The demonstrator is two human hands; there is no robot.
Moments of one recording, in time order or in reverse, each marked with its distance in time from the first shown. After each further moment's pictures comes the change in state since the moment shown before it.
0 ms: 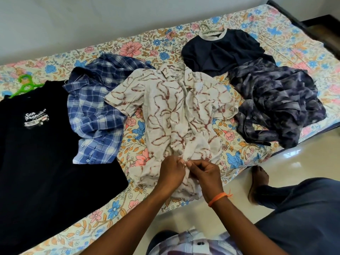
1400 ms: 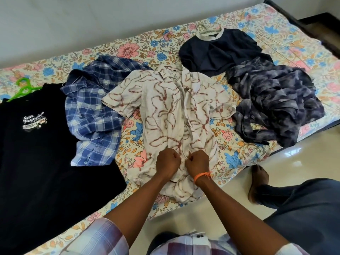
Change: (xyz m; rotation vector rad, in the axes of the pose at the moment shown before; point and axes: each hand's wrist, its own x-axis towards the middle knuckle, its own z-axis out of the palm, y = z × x) left_hand 0.063 -0.041 0.033 0.166 0.035 0.002; right_hand 0.066 0.024 0.014 -0.932 0.105 -0.111
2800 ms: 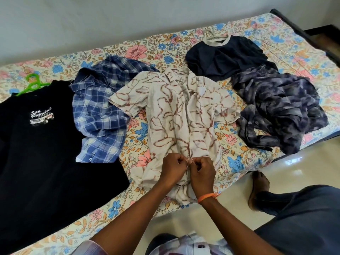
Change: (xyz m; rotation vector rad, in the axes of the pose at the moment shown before) left_hand -0.030 0.011 -0.015 -0.278 -0.011 0.062; right_hand -0.042 -0.001 0.003 0.355 0.334 -0.135
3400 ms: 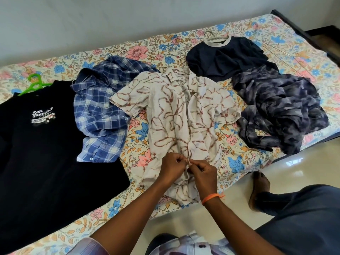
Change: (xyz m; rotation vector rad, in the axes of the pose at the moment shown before) left_hand 0.001 0.000 -0.005 -0.059 -0.037 -0.074; right_hand -0.003 0.003 -0.009 0.342 -0.137 0.250
